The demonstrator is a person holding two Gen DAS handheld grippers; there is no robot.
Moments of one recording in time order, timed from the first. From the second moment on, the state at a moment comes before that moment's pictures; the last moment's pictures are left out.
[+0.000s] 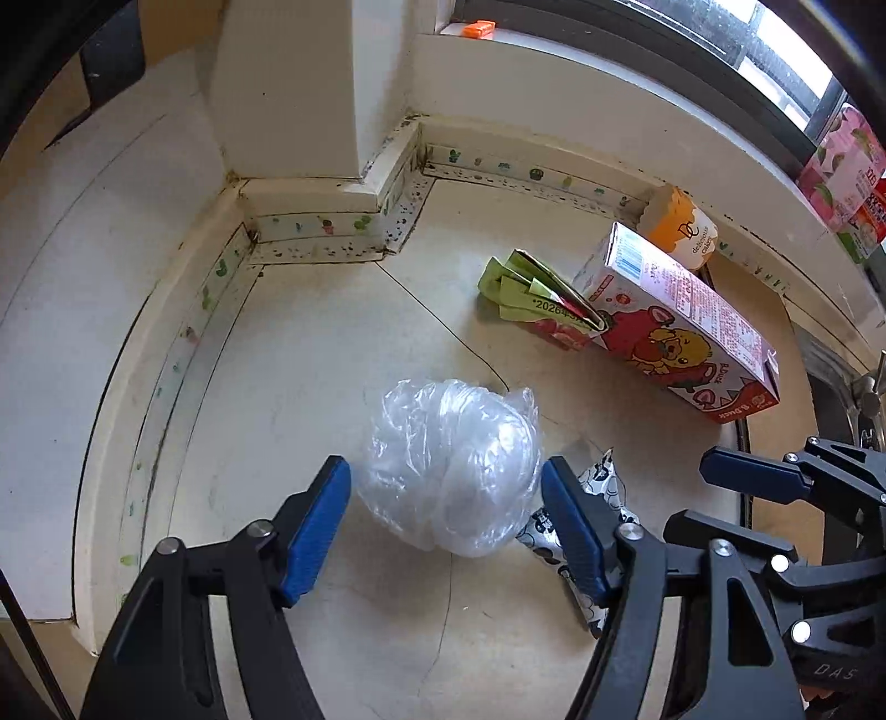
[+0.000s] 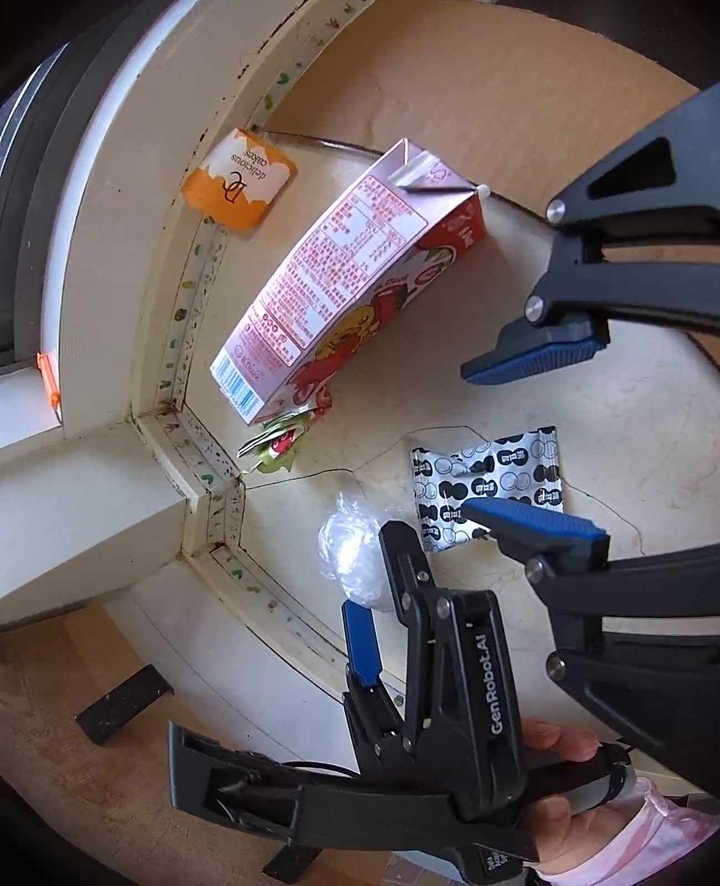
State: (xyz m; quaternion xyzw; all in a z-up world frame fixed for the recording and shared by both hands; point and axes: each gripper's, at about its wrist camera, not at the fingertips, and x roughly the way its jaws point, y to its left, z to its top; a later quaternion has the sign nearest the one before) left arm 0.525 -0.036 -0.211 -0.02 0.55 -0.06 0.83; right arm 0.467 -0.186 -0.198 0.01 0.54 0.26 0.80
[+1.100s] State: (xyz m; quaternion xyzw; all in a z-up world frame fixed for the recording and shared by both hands) left arm 0.426 0.016 -0.174 -0.06 0.52 -0.06 0.85; right arm 0.451 -0.116 -0.216 -0.03 0.55 0.29 0.78
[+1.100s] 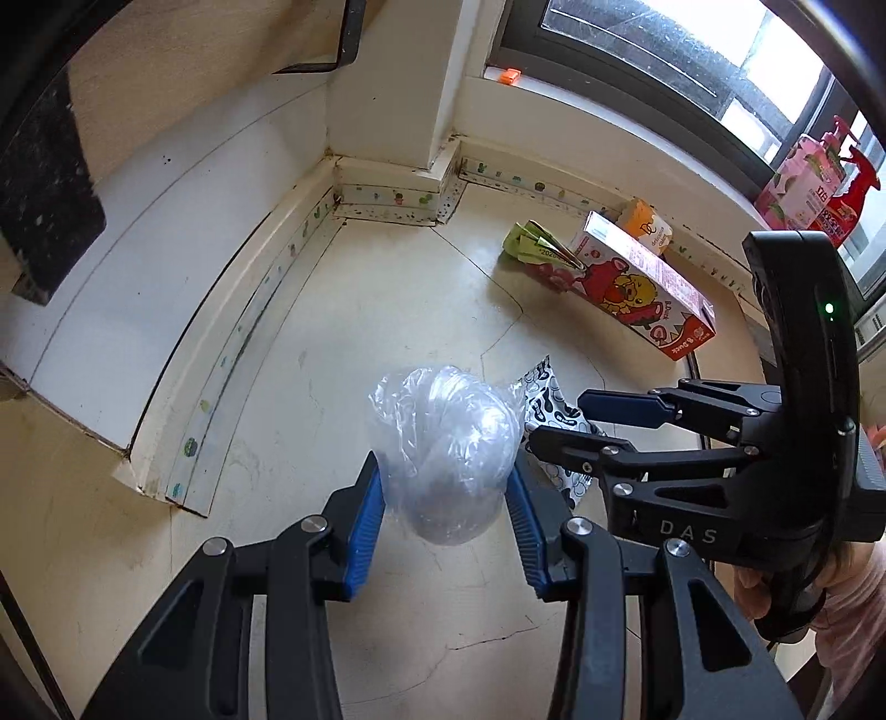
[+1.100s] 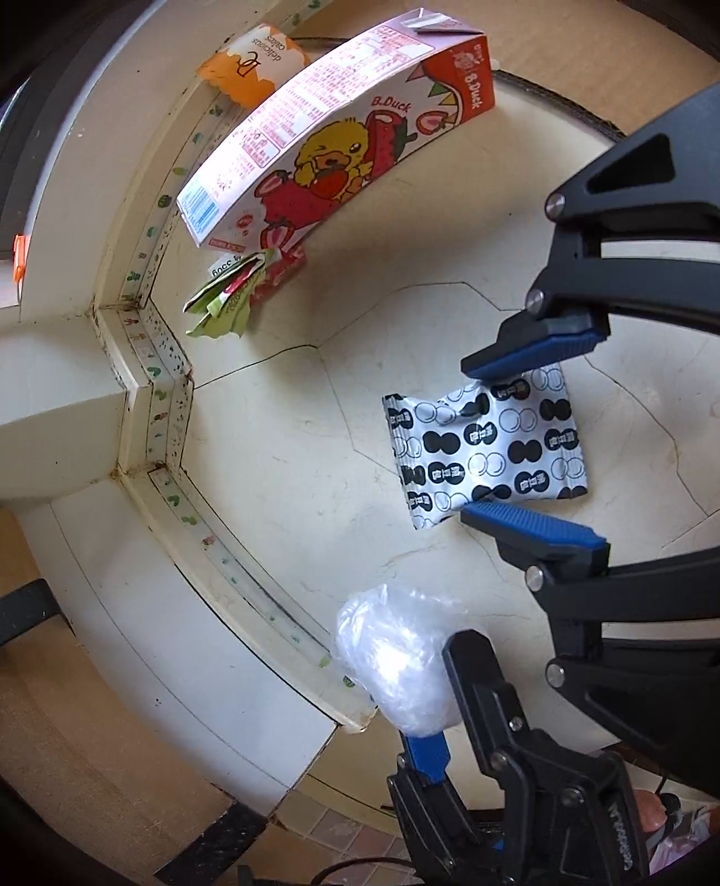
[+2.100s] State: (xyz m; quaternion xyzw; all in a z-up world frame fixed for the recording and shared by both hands) left arm 0.368 0.012 -0.144 -0.05 0.51 -0.07 0.85; right arm 0.410 -0.113 -0.203 -0.11 0.53 0.21 0.82
